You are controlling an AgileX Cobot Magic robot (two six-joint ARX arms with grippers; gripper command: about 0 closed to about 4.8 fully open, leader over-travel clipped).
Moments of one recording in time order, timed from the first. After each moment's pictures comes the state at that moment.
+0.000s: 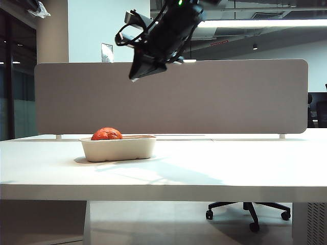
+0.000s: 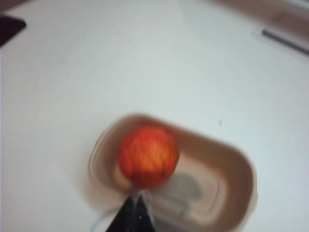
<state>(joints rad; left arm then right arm) -0.49 0.86 0.92 -0.50 -0.16 -0.13 0.60 1.99 1.76 -0.29 -0.20 -0.03</state>
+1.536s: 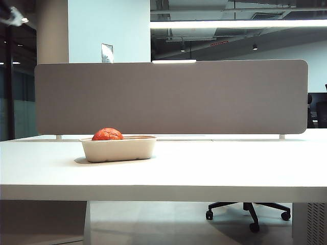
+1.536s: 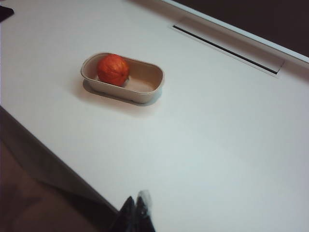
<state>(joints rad) -0.49 0.51 0.60 -0.41 -0.07 -0.13 0.57 0.71 0.86 -0.51 0.00 -0.11</state>
